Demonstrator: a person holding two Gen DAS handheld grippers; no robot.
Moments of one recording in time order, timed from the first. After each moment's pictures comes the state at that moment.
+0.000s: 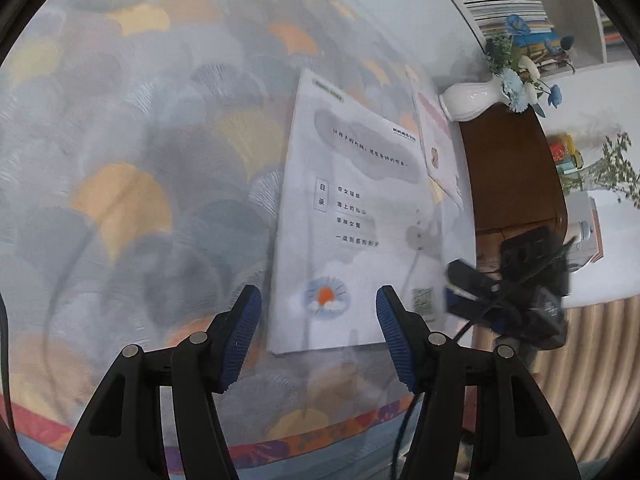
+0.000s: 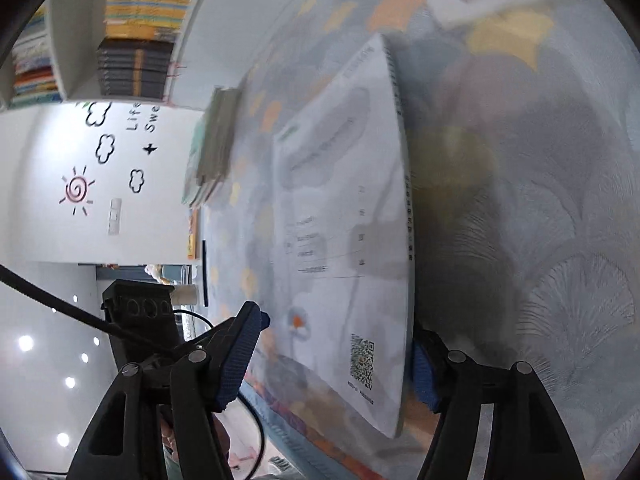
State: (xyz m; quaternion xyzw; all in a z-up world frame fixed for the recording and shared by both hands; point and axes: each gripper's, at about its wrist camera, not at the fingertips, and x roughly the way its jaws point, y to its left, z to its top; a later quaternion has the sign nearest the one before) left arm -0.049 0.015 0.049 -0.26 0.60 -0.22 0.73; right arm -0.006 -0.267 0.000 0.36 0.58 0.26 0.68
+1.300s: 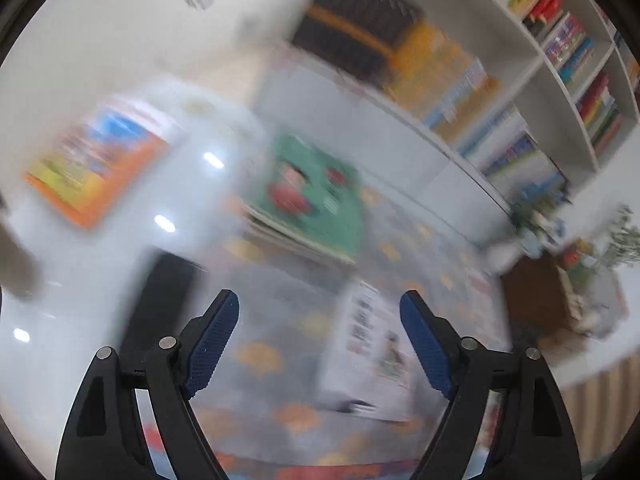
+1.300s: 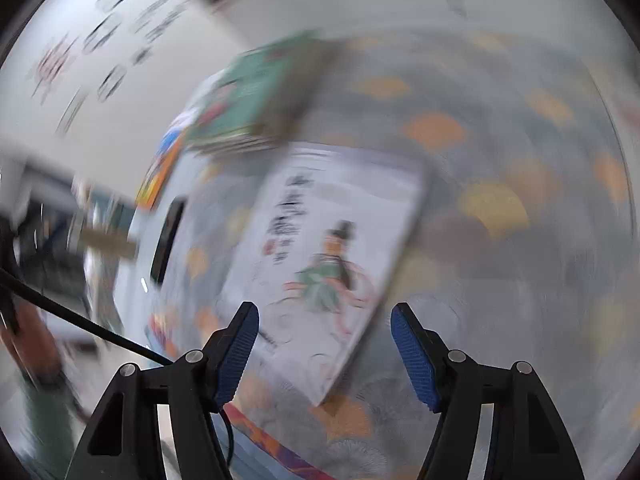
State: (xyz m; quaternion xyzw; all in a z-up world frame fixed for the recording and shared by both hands) left arm 0.001 0.269 0.192 -0.24 0.44 -0.12 0.86; right arm 0.052 -0.086 0.056 0.15 0.60 0.23 0.75
